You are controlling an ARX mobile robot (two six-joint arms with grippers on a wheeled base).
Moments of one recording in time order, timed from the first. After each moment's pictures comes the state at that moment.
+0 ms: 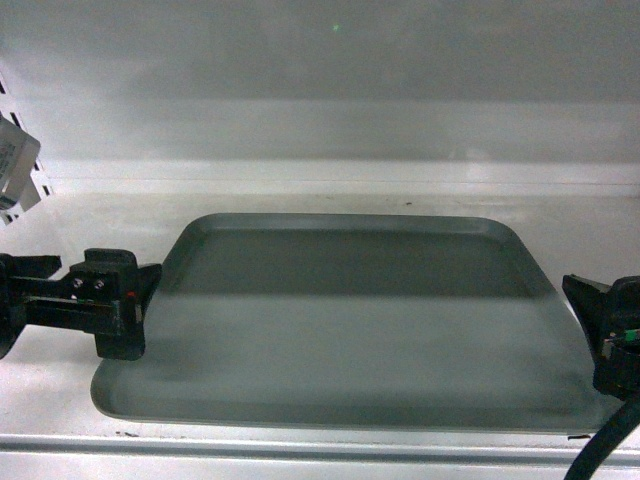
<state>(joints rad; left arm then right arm) -0.18 1.59 0.40 0.81 -0.01 -0.04 0.18 1.63 0.33 1.00 0.00 0.06</state>
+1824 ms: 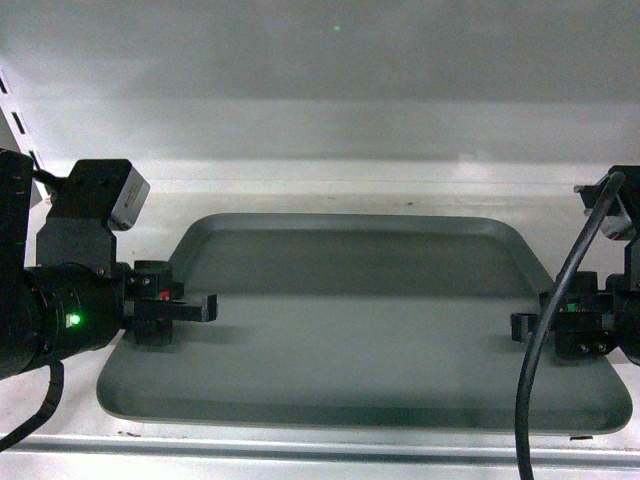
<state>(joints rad) -0.22 1.86 0.64 0.67 0.00 -0.07 0.18 1.87 0.63 0.68 0.04 0.11</state>
